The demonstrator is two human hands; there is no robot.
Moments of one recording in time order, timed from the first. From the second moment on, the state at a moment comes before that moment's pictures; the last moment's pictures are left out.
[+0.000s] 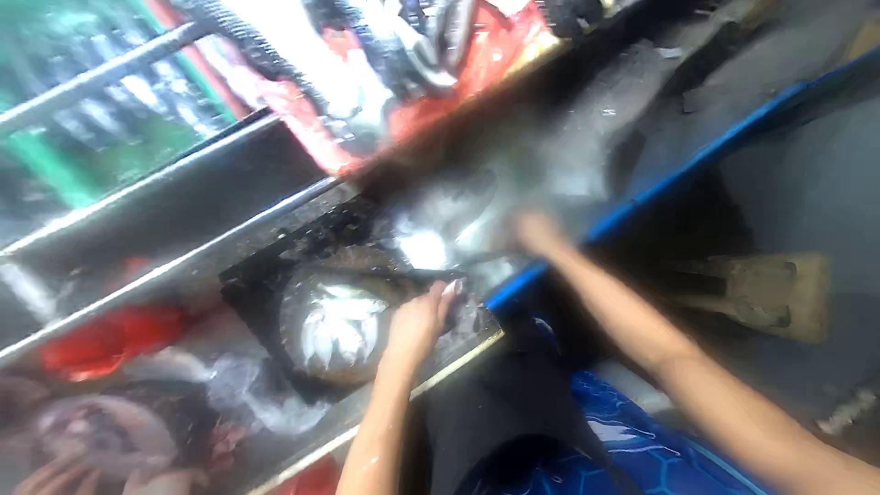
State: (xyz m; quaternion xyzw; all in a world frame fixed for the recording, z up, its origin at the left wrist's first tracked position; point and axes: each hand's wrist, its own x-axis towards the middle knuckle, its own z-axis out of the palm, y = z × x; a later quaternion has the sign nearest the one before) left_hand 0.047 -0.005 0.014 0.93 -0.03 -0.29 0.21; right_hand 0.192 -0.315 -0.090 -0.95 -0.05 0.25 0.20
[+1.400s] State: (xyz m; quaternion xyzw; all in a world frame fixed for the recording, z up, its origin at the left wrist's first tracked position) left_hand 0.012 -0.028 0.011 0.91 -0.06 -0.33 0.23; right_hand 0.073 -0.213 0.006 -0.74 -0.05 0.45 0.51
